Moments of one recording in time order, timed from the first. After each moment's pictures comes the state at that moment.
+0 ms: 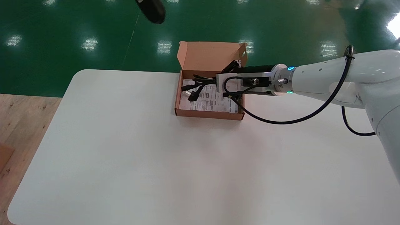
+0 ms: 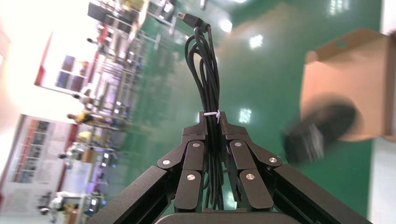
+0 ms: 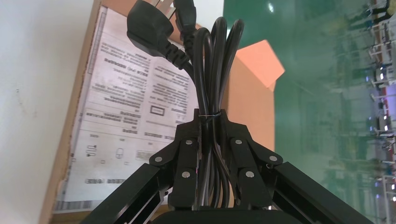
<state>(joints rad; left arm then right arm) -2.20 1.04 0.69 -0.34 1.41 1.16 0.57 1.74 -1.36 -0.56 0.14 -1.57 -0.92 -0.91</state>
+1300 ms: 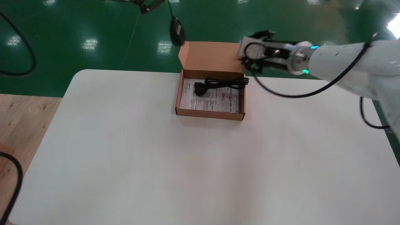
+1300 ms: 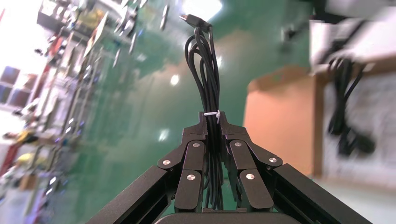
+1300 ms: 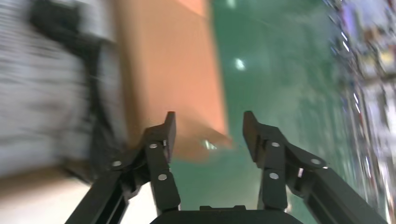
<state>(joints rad) -2.10 1.24 0.67 -0.14 1.35 1.17 0.67 1.78 -1.28 -0.74 0.18 -1.40 -0.68 -0.69</state>
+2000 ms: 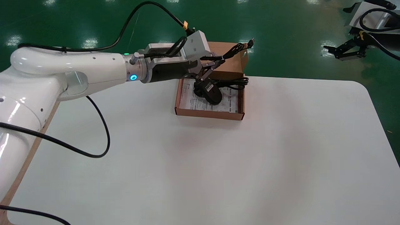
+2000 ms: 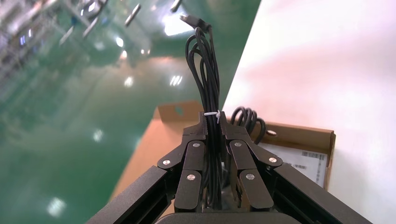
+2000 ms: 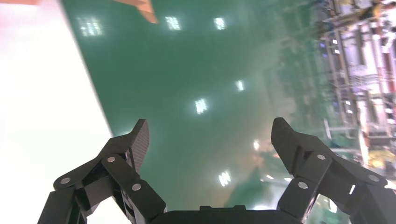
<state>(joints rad) -1.74 1.37 0.67 -0.19 1.19 0.96 0.51 1.97 -0.99 -0.72 0.05 -1.38 -0.93 -0.75</state>
